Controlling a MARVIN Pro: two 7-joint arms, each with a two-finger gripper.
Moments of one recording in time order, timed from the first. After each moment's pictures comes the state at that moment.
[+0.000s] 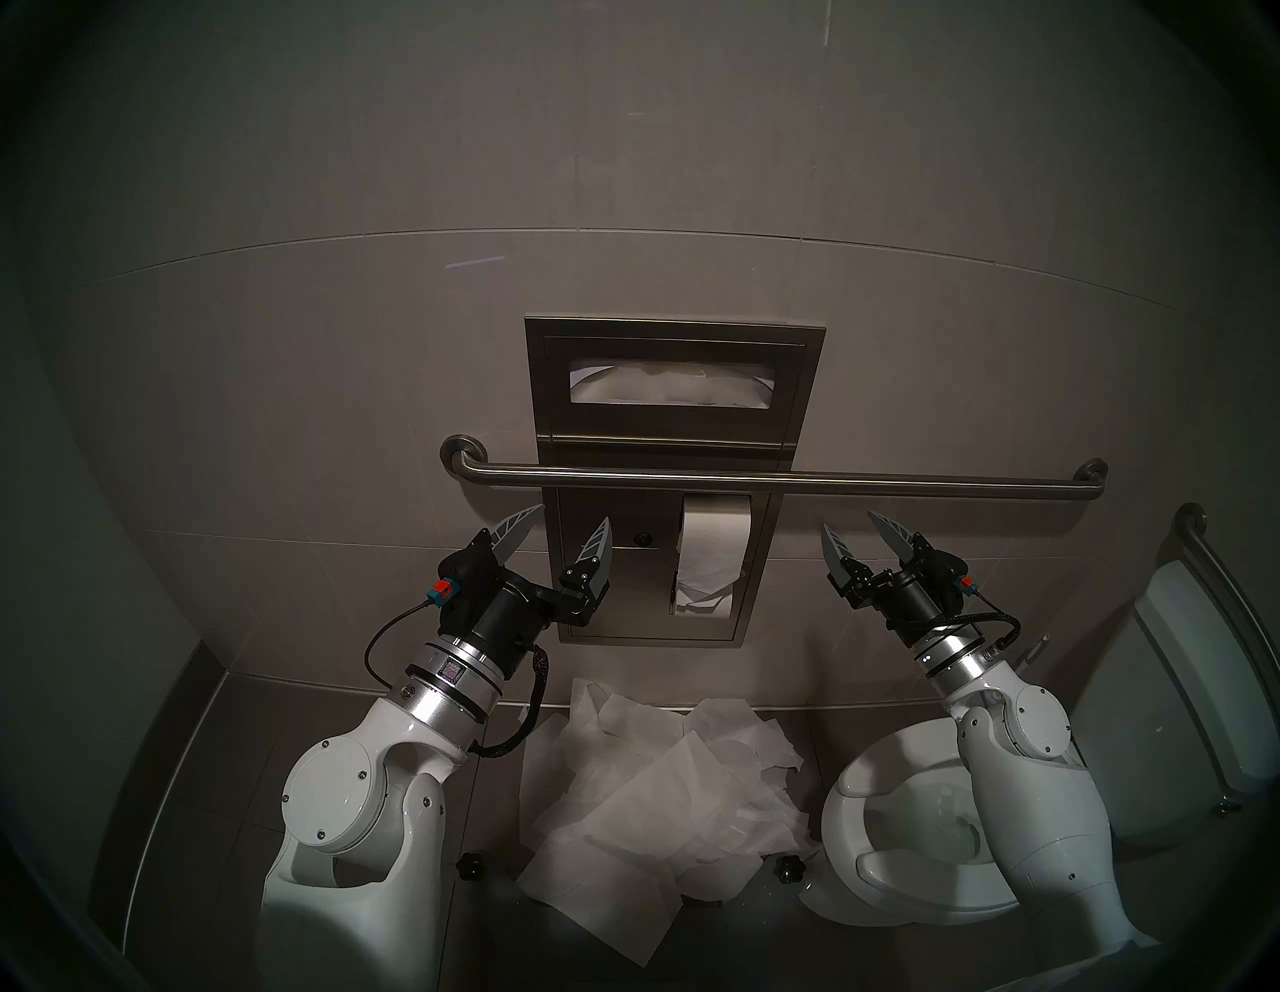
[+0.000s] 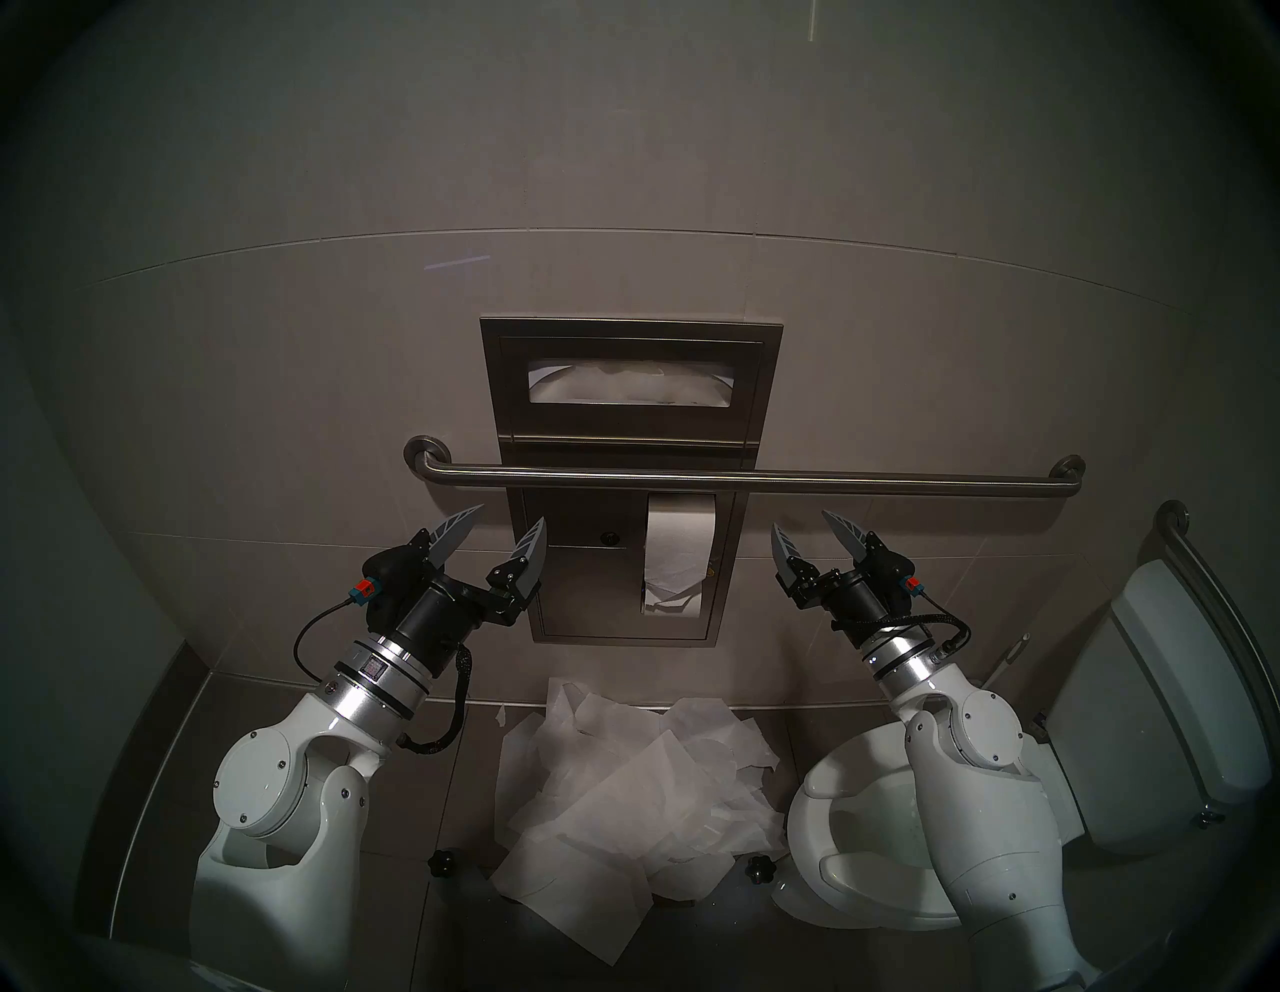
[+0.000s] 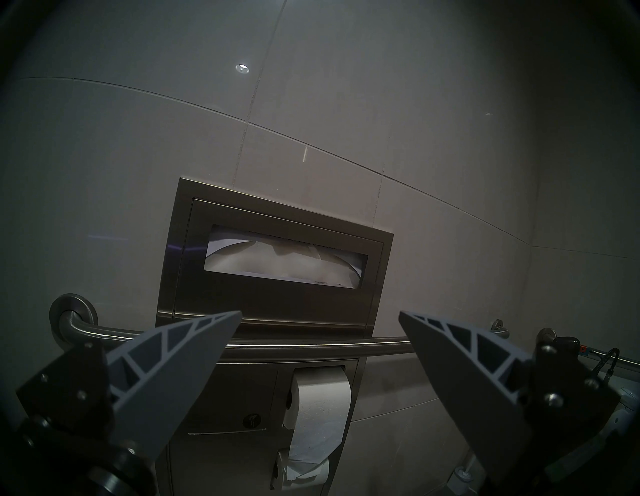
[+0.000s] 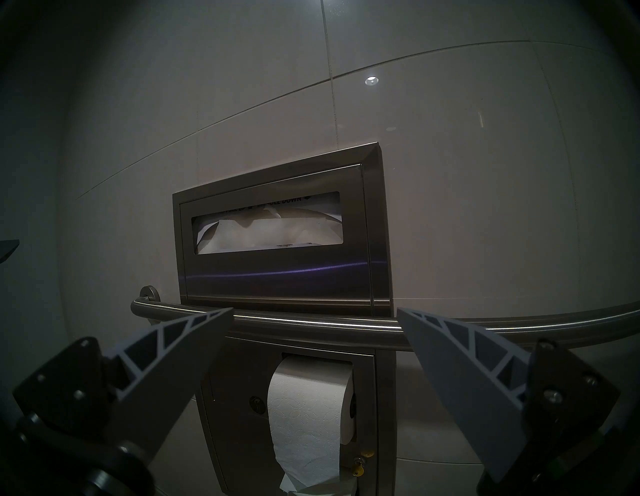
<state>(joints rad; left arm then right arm) 2.06 -1.64 -1.63 -2.12 -0.23 -0.02 -0.55 -1.74 -1.20 1.72 -1.47 0.59 -0.33 0.65</state>
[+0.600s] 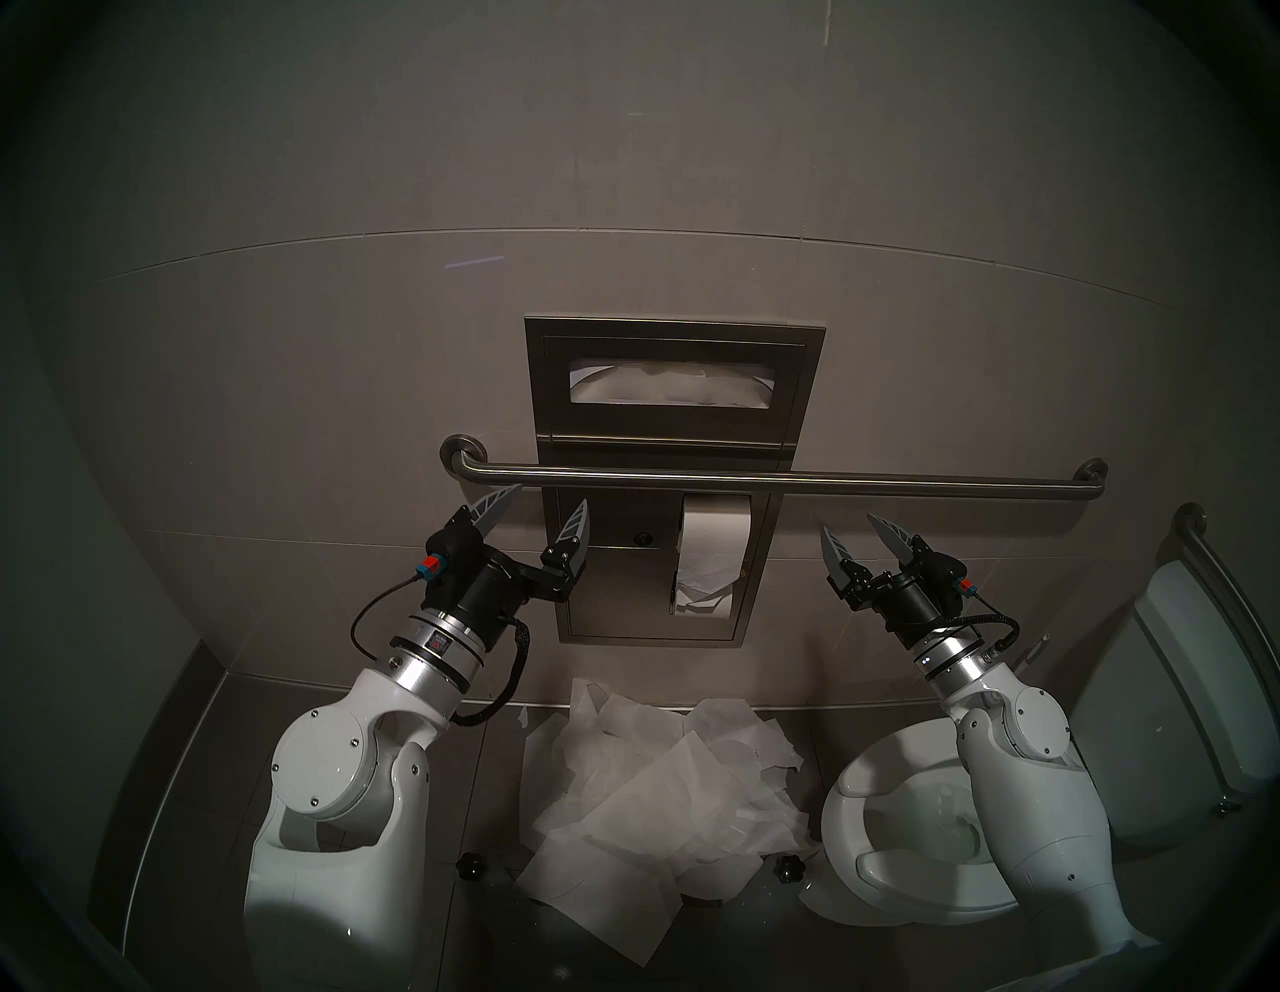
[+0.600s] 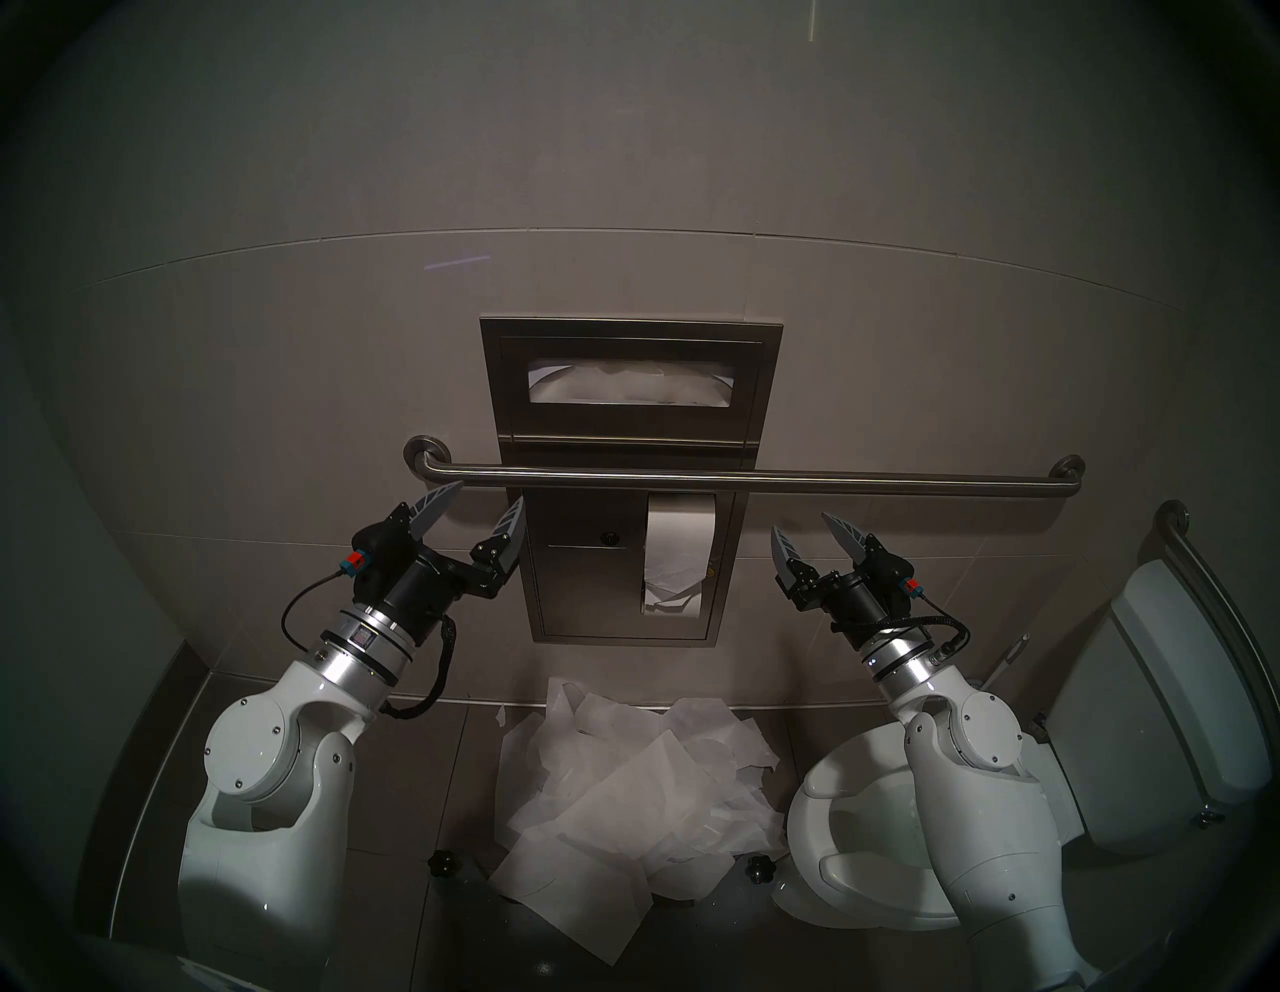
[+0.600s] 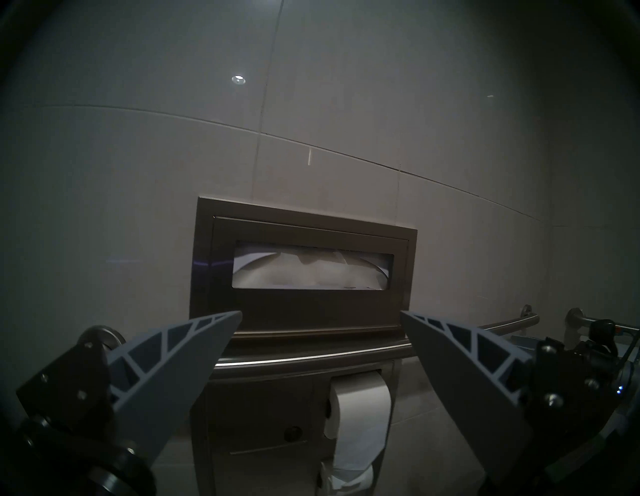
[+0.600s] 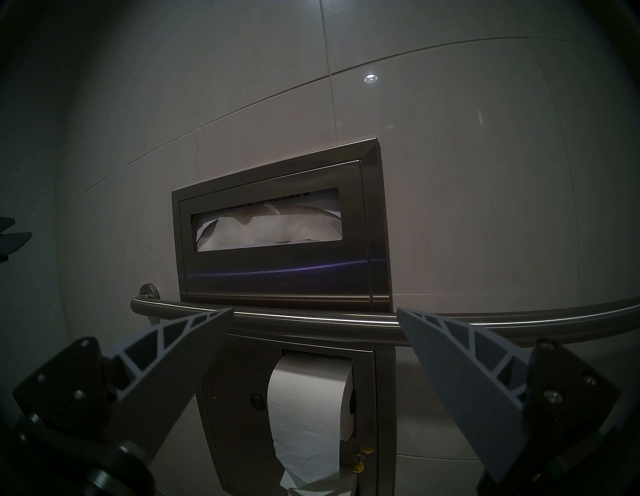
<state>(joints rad) 1.94 -1.58 -1.67 -2.07 -0.17 -0.03 -0.51 -1.74 -1.20 1.72 -1.47 0.59 -0.33 0.65</state>
